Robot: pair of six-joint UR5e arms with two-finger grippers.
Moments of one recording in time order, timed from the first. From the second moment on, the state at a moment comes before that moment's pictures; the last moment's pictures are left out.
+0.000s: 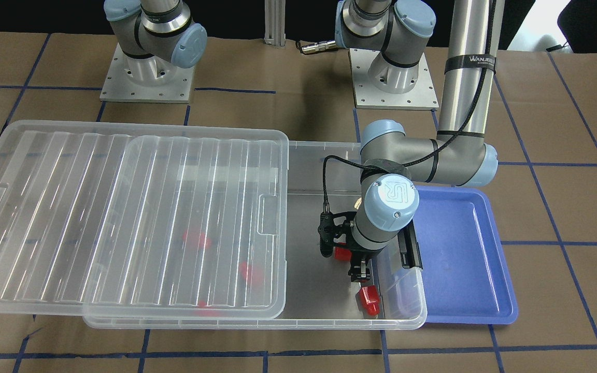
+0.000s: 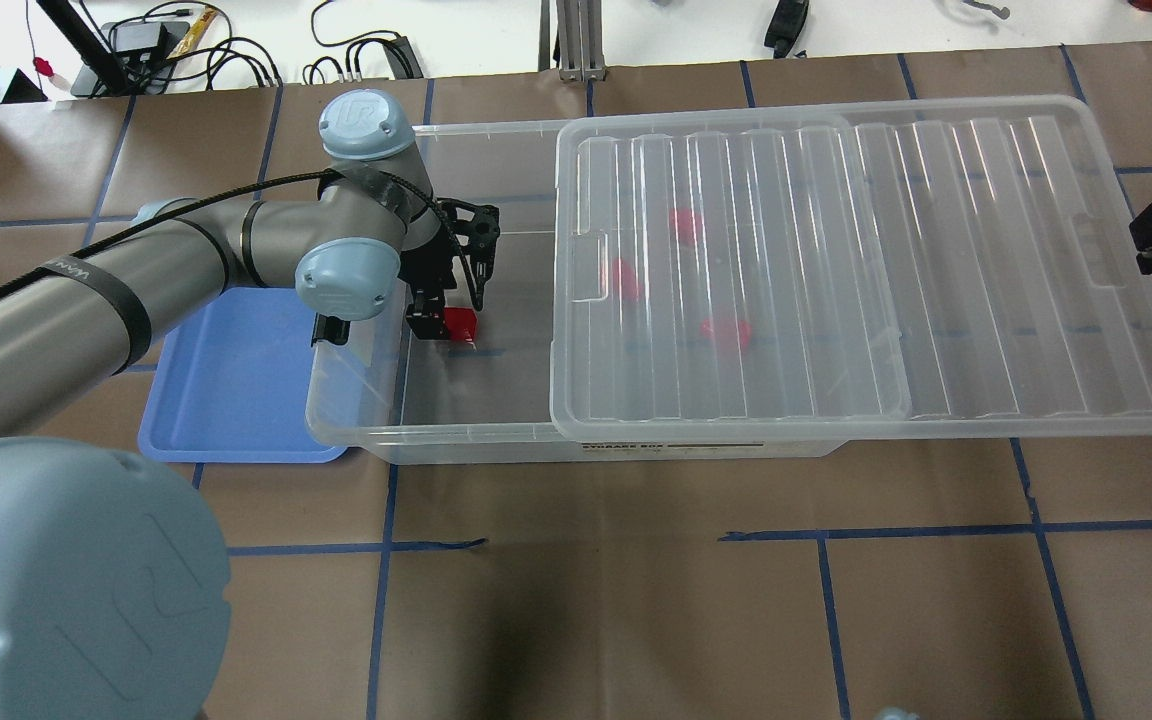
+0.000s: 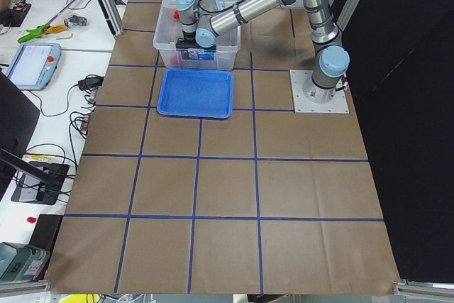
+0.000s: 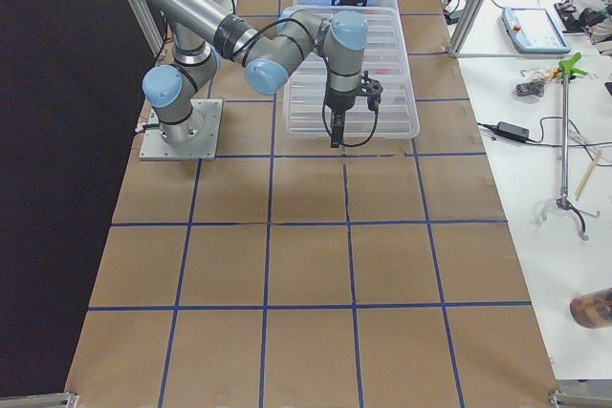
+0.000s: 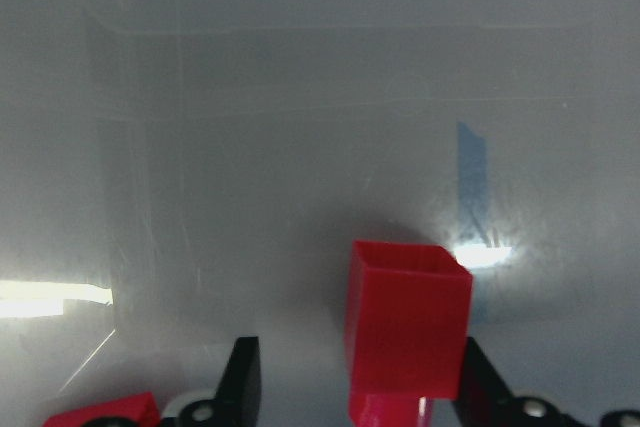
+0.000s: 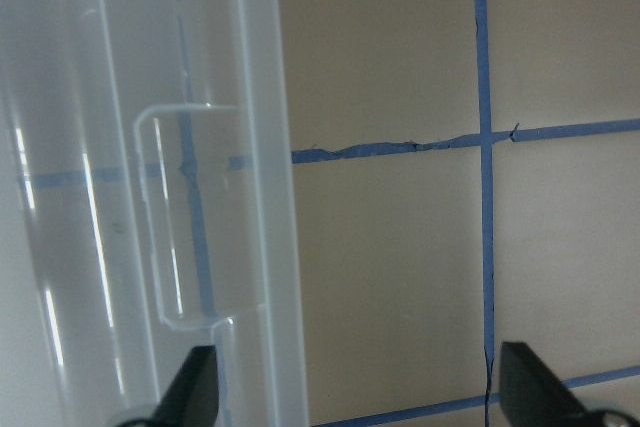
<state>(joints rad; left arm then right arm) -1.66 -2.10 -1.69 -0.97 1.57 1.53 1.05 -1.48 1.72 -1.88 -1.71 -0.45</state>
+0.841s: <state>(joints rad) -1.65 -1.82 -1.62 -1.27 1.58 1.50 1.40 -1.50 1.46 -1.56 -1.69 -0.09</state>
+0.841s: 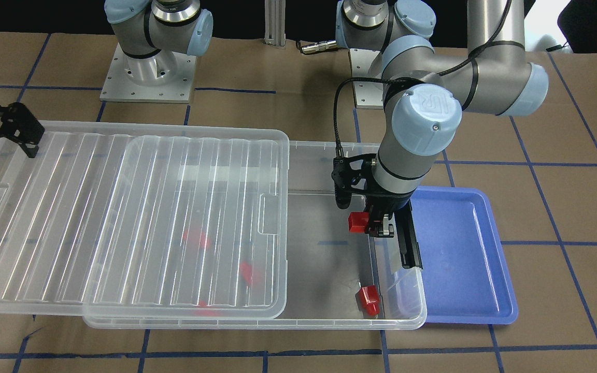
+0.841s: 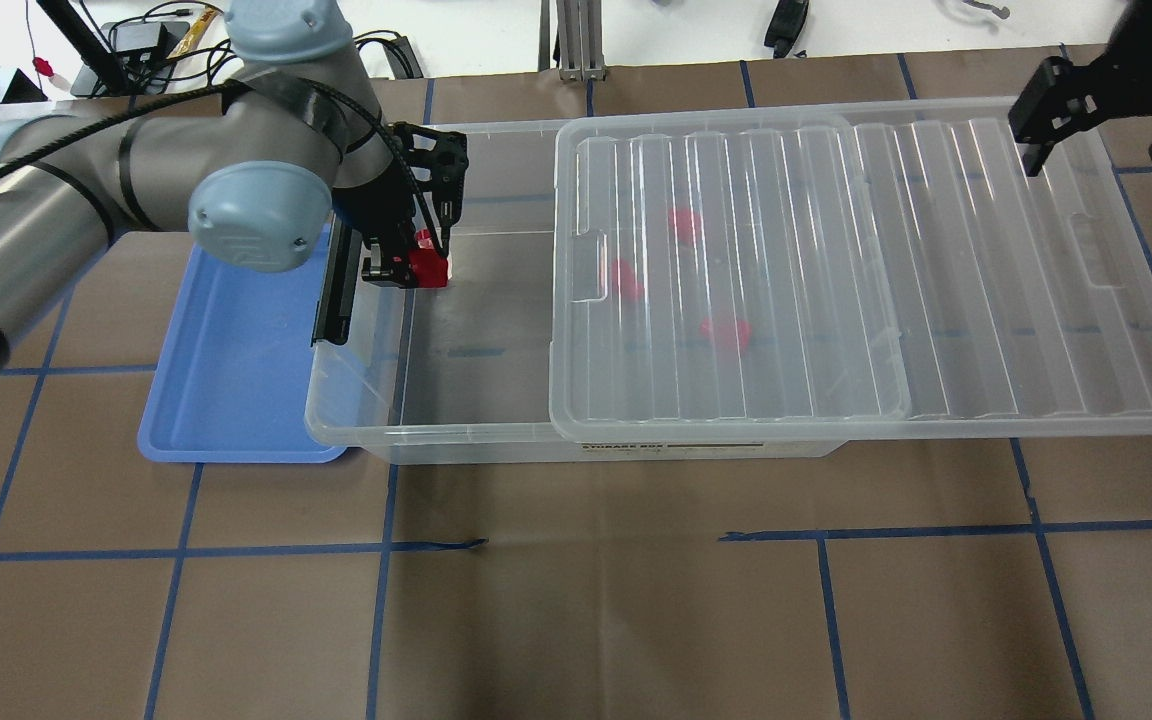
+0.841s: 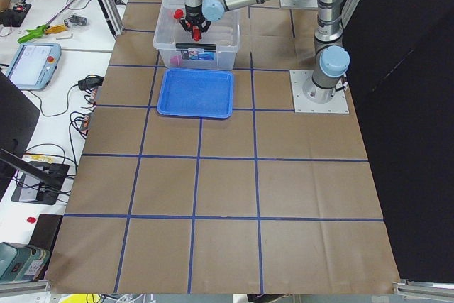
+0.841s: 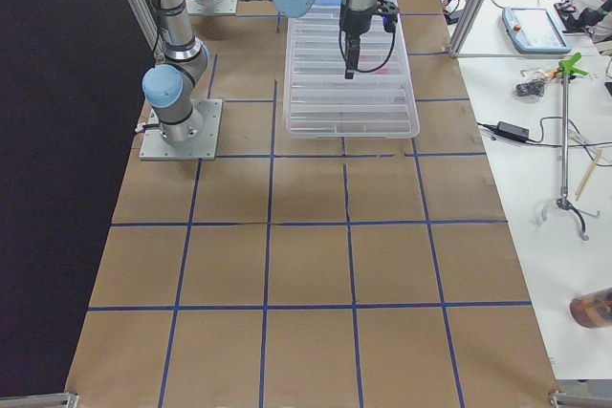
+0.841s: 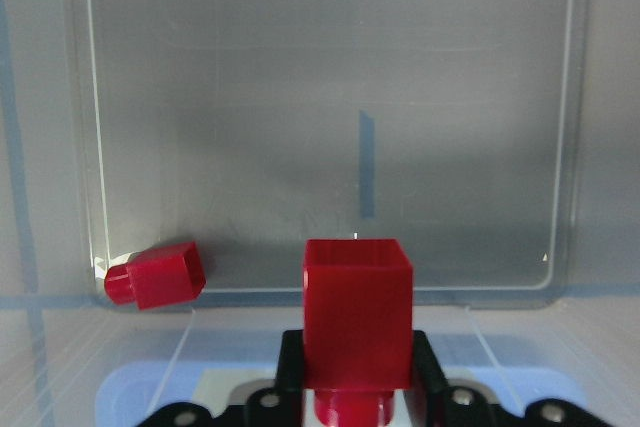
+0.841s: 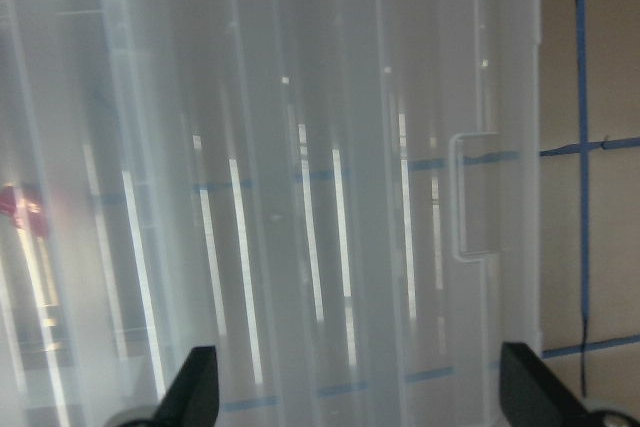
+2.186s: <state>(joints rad) -1.25 -1.91 -1.77 -1.07 1.58 1.92 1.44 -1.48 1.42 -1.55 -1.62 -0.11</state>
